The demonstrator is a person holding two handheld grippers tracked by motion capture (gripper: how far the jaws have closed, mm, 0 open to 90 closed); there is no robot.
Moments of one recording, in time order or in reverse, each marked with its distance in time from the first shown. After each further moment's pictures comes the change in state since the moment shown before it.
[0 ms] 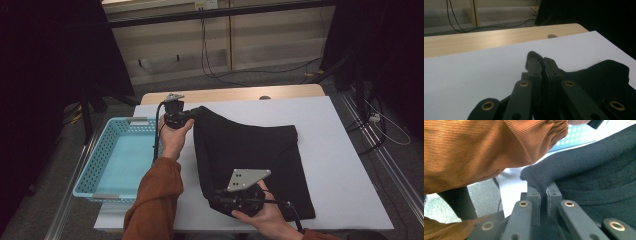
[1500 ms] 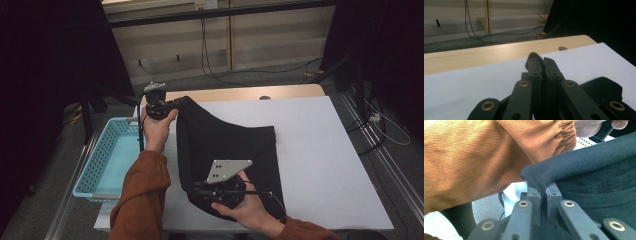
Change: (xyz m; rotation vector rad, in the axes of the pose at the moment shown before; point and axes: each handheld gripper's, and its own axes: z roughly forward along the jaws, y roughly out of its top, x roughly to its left) left arm 0.021 0.030 -0.040 -0.036 0.067 0.002; right arm 0.010 0.045 0.023 -0.075 0.049 -0.050
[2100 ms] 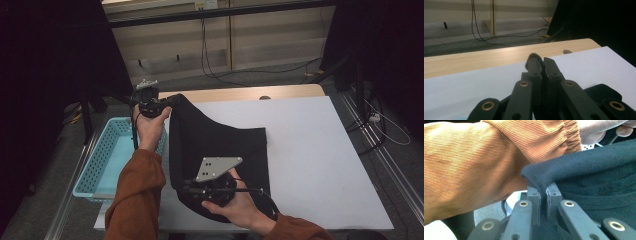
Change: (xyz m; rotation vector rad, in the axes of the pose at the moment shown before) left arm 0.007 0.006 -0.009 -0.012 0.019 0.000; right arm 0.005 0.015 0.012 -0.017 0.020 -0.018
